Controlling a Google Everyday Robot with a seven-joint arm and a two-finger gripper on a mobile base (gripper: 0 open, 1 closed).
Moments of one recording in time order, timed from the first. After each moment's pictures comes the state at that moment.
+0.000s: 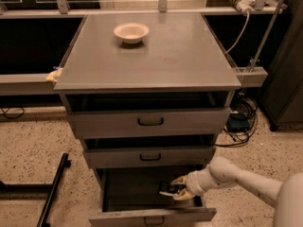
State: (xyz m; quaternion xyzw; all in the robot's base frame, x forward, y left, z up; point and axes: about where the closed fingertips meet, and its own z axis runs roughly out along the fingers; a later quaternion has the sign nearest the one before) arm 0.534 -0.135 0.304 -0.70 0.62 0.20 0.29
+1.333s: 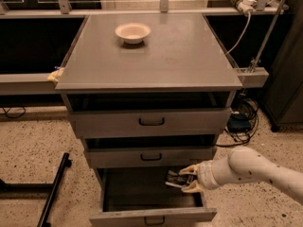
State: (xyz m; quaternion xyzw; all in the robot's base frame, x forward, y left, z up) arm 0.497 -0.148 0.476 -0.71 0.62 0.14 0.32
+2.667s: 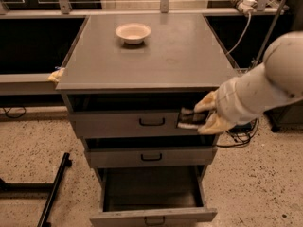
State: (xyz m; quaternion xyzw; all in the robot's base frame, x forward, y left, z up) arm 0.496 -0.154 0.825 -0.72 0.64 -0.01 0.27
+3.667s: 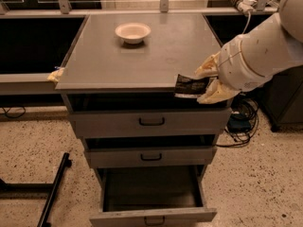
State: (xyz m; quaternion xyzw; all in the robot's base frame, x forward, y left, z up) arm 0.510 -0.140 0.926 -0.73 0.61 -0.07 0.30
